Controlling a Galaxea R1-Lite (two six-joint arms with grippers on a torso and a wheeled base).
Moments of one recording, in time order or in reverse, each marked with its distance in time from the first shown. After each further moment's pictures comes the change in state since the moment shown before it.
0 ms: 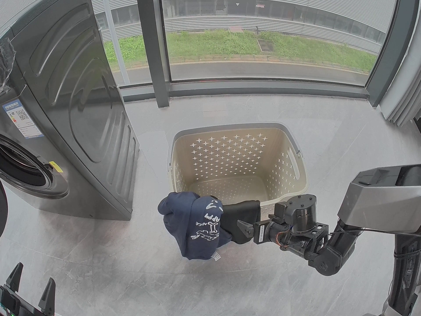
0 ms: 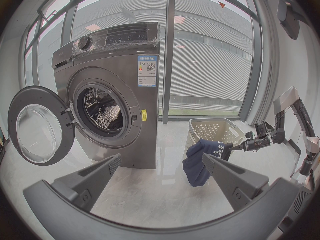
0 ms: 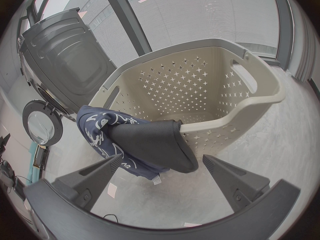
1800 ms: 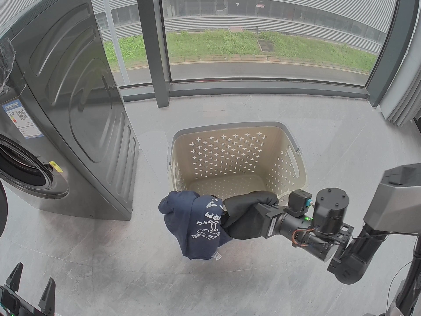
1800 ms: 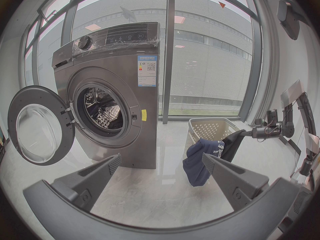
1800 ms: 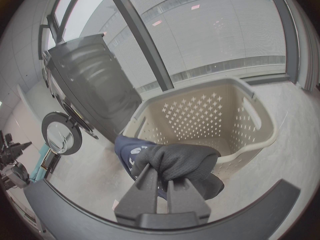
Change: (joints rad) left arm 0.000 0.000 0.000 0.000 0.000 -0.001; right arm 0.046 -0.161 0.163 -0.270 0.047 -0.036
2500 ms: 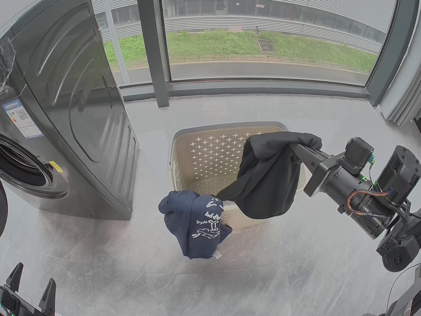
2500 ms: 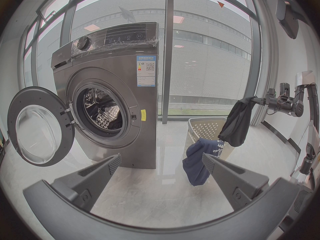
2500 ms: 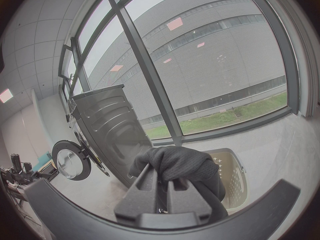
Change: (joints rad) left arm -0.001 0.000 0.000 0.000 -0.005 0.009; right arm -0.008 -0.433 0.022 0.057 0.009 -0.082
